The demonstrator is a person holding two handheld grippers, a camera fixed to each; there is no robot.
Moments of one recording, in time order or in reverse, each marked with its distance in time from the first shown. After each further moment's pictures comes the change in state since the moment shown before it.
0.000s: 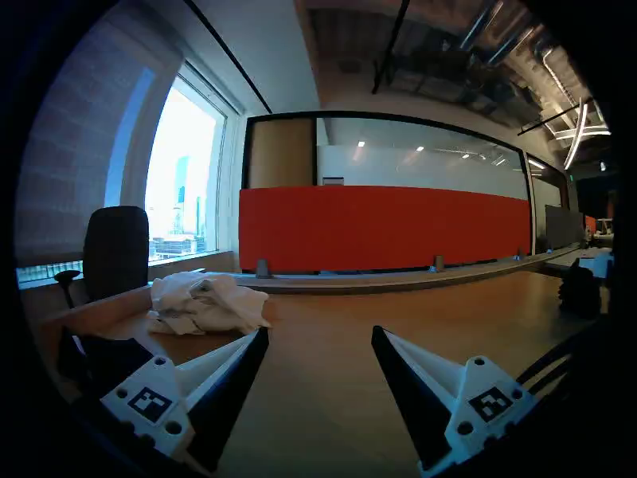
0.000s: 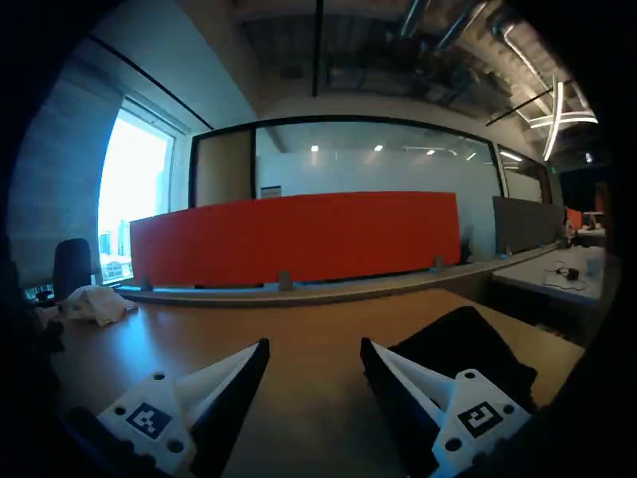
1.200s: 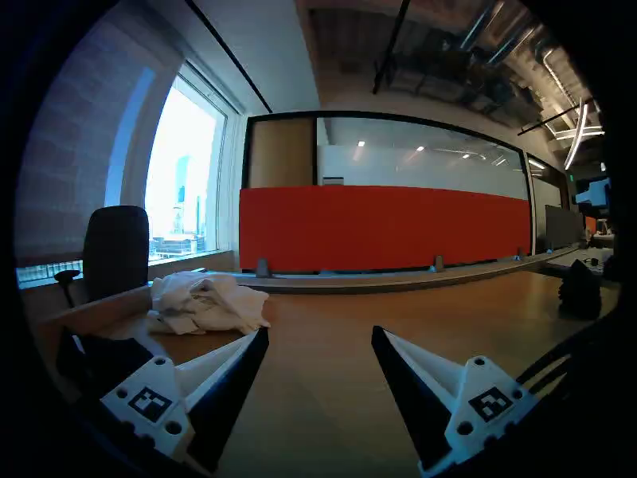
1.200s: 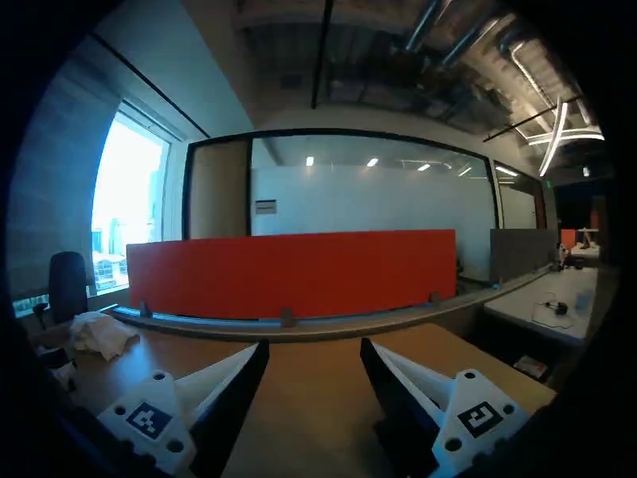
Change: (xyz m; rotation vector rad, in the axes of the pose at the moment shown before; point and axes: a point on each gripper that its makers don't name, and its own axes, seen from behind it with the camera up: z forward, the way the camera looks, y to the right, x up) left arm 0.000 -0.001 0.000 0.000 -0.001 -0.001; right arm 0.122 -0.038 -0.006 -0.046 0.024 -0.025
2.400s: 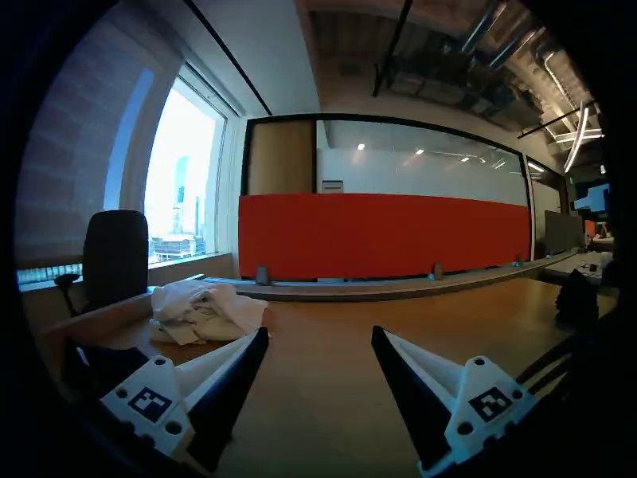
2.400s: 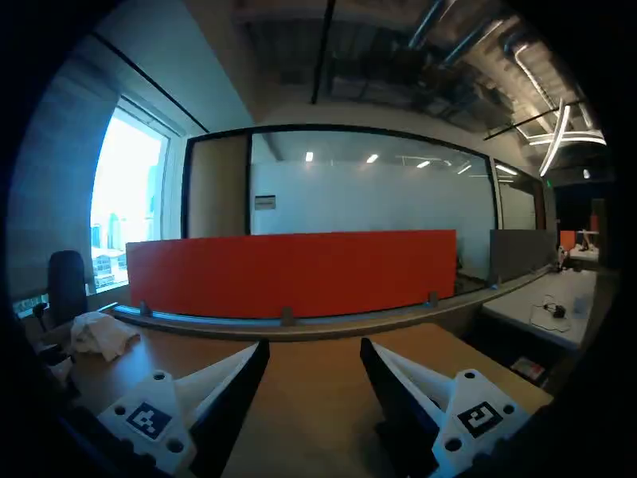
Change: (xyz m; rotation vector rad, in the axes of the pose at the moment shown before) left arm 0.023 0.001 0.000 -0.006 0.009 -0.007; right arm 0.014 -0.011 0.001 -0.002 -0.024 -0.012
